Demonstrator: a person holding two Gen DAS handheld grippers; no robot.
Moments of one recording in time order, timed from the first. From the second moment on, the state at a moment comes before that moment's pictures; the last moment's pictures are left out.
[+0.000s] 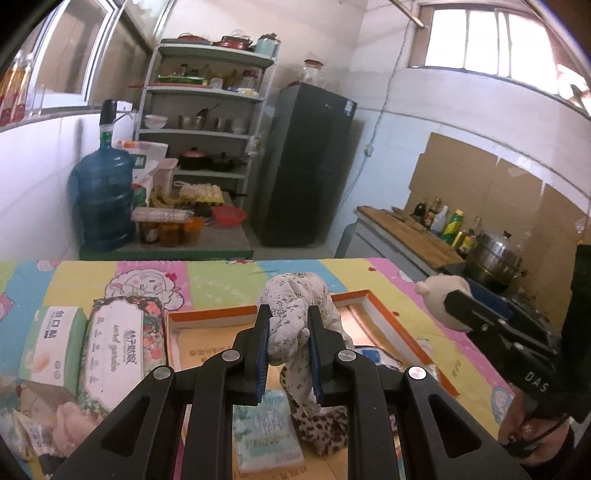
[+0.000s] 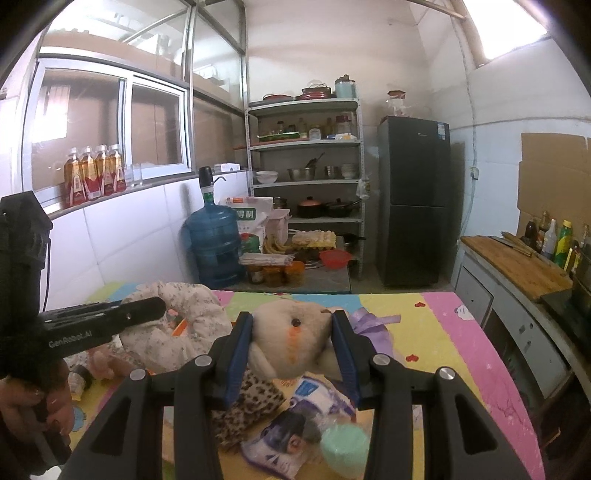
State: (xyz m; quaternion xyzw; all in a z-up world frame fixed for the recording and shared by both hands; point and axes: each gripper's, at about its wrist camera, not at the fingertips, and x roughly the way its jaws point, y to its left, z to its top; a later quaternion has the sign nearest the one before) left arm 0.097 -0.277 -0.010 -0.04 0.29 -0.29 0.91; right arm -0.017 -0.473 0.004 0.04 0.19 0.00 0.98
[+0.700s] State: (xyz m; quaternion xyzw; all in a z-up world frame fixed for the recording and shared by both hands) left arm 0.157 -0.310 -0.065 0.01 0.39 -0.20 0.90; right arm 0.082 -0.473 -0.043 0.05 0.32 0.03 0.95
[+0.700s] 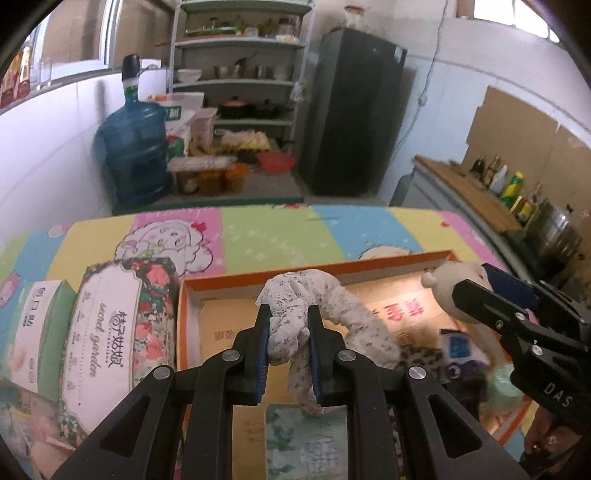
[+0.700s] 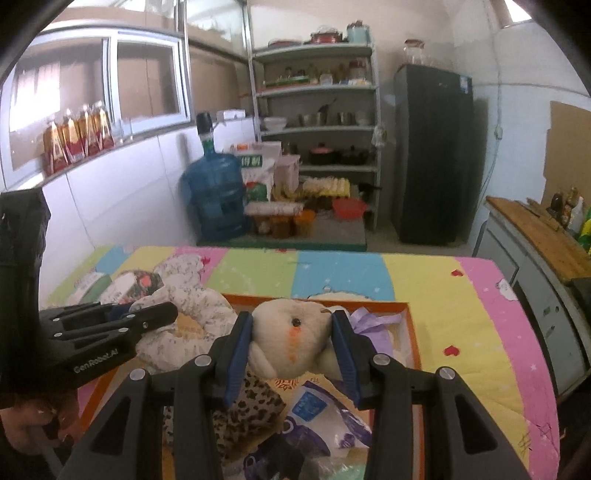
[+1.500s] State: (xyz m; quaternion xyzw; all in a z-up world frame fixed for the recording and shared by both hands) left arm 0.174 -0.313 -0.089 0.01 0.45 -0.18 0.87; right arm 0.118 -0.464 -0.076 0.03 0.38 0.03 0.92
